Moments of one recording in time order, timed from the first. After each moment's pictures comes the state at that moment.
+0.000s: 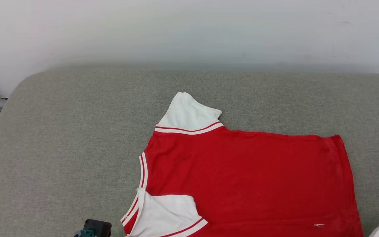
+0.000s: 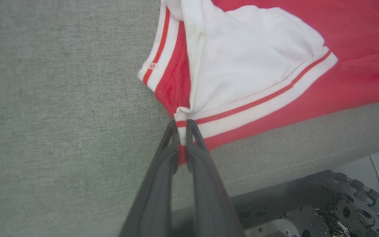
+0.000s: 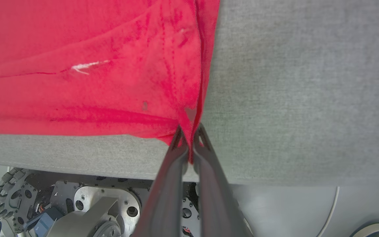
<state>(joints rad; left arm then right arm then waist) 0.07 0.57 -0.60 -0.01 -0.72 0.23 0.24 0.15 -0.26 -0.21 0.04 0.40 0.13 0.92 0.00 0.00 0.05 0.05</state>
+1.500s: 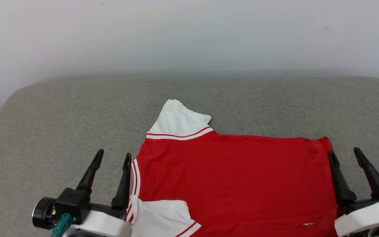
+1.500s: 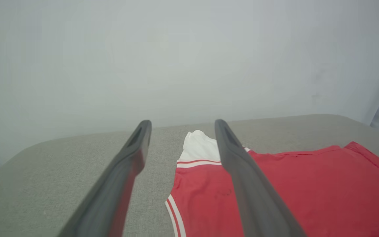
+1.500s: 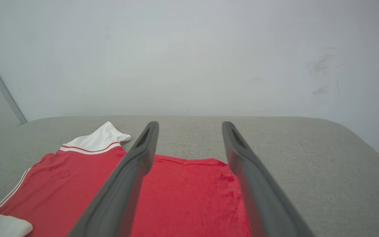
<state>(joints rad) -0.02 0.36 -0.34 -0.06 -0.38 0.15 -0.26 0.05 -0.21 -0.04 -0.06 0.31 0.13 -0.08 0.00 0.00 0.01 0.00</state>
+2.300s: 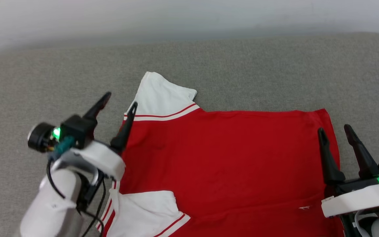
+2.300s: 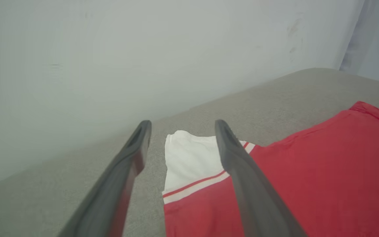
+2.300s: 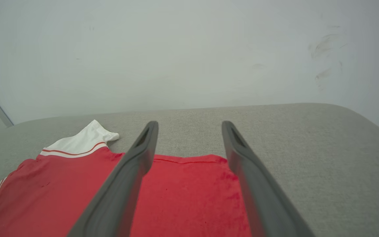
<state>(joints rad) -0.35 0.34 -0.27 0.15 -0.25 -0.12 -0.14 -0.04 -0.15 0.00 -0.04 0.29 0.13 -0.16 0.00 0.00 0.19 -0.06</state>
